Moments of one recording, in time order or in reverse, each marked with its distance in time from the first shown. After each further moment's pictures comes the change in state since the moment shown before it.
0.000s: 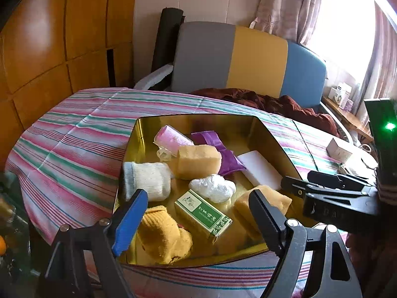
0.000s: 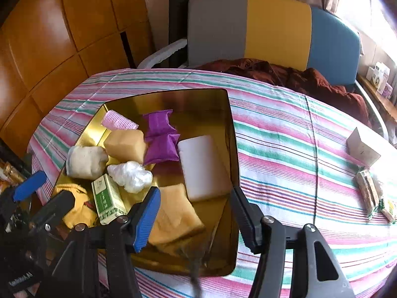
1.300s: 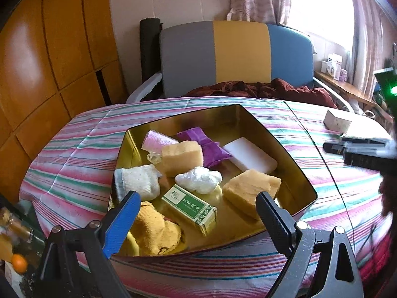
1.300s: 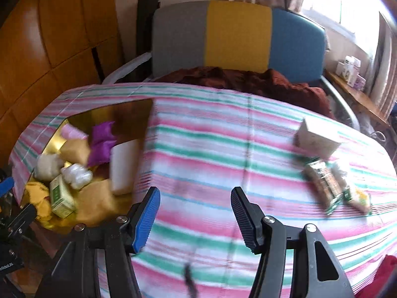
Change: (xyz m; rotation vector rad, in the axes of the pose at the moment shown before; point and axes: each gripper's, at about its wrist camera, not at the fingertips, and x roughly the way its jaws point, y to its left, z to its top) left arm -0.006 -0.048 -0.014 0.196 -0.011 0.058; right arm -0.037 -0.102 -0.019 0.084 -0.067 -0.132
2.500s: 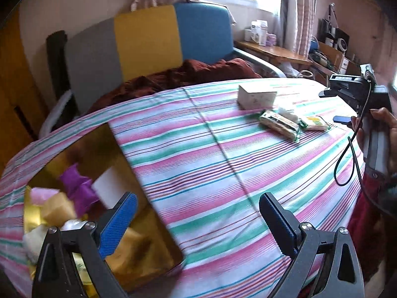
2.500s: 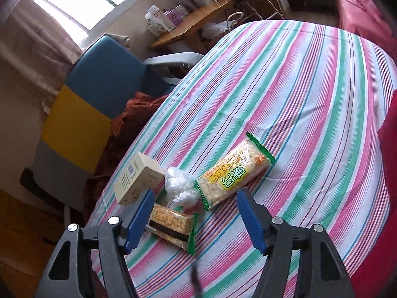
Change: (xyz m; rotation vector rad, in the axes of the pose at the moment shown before) left arm 0.041 -0.165 0.053 0.272 0.102 -0.350; right arm -0.036 -0.309 -0.059 1.111 -0.143 -0.147
